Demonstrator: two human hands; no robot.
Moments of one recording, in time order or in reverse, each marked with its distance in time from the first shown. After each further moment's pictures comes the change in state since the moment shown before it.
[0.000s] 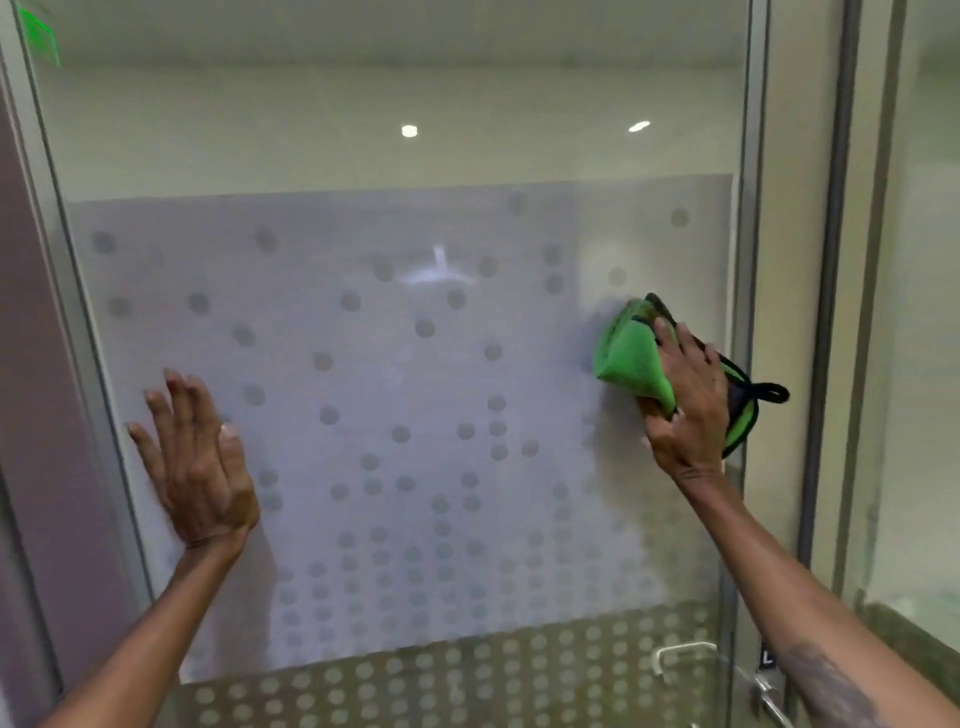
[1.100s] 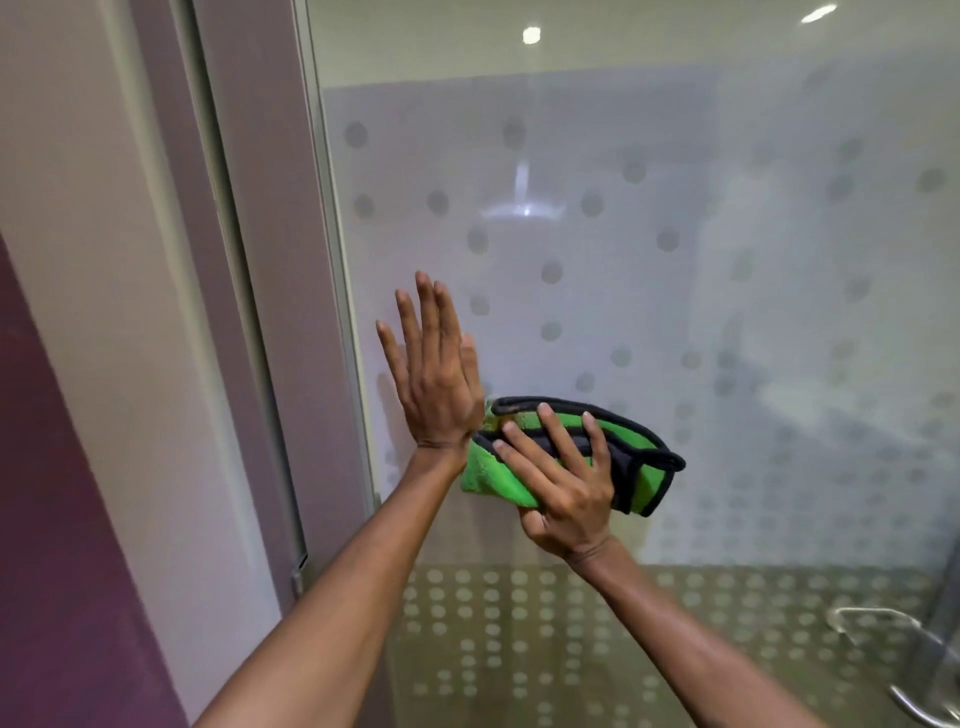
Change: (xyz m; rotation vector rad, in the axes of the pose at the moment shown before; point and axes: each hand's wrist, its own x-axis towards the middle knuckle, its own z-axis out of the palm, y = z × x) left_hand 0.000 -0.002 -0.006 -0.008 -0.078 0.061; right_hand -0.158 -0.302 0.167 0.123 -0.186 -0.308
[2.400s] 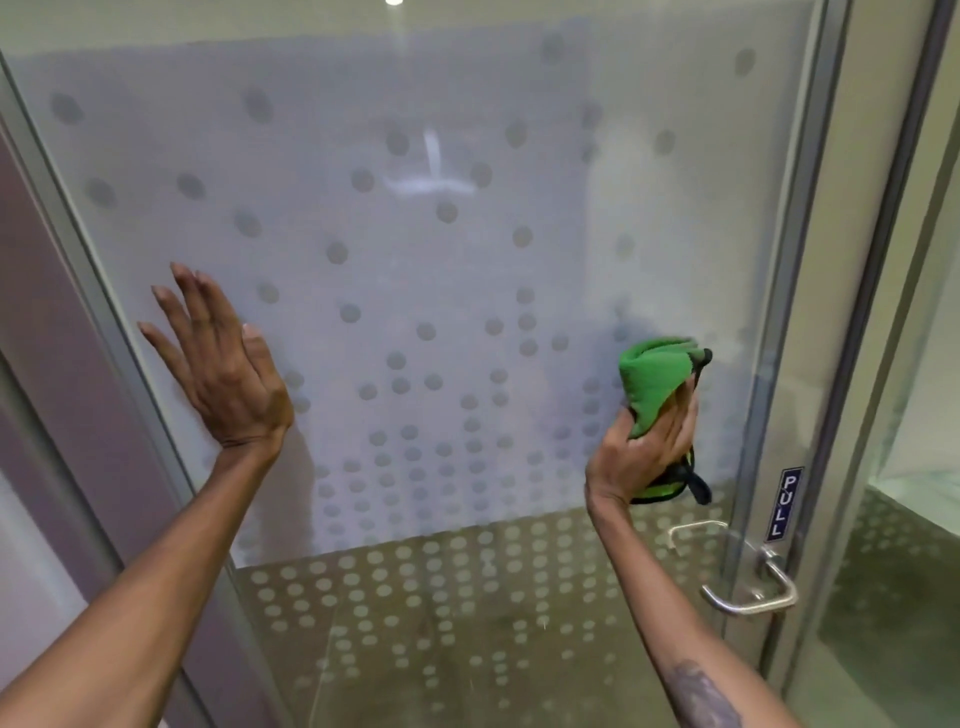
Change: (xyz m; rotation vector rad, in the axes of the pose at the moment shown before) left_hand -0.002 0.001 0.011 0.057 0.136 0.021; right_hand -0.075 0.163 -0.112 0.007 0.644 1.096
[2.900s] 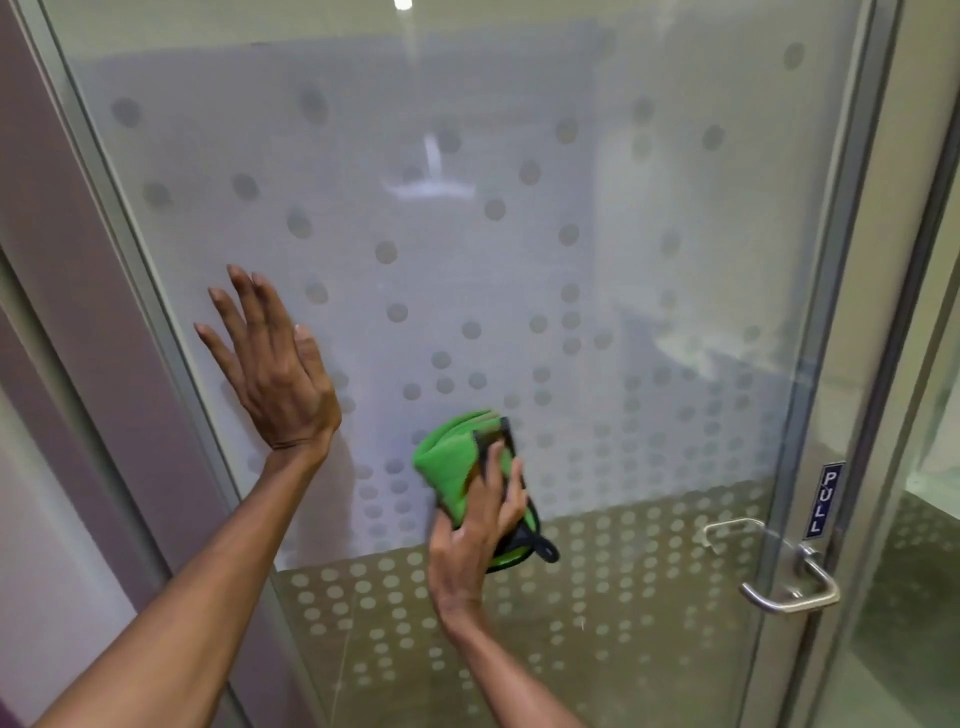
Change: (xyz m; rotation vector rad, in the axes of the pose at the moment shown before) left_hand 0.002 0.000 -0.003 -0.060 -0.038 -0.010; right_hand -0.221 -0.089 0.016 0.061 -0.514 -0.064
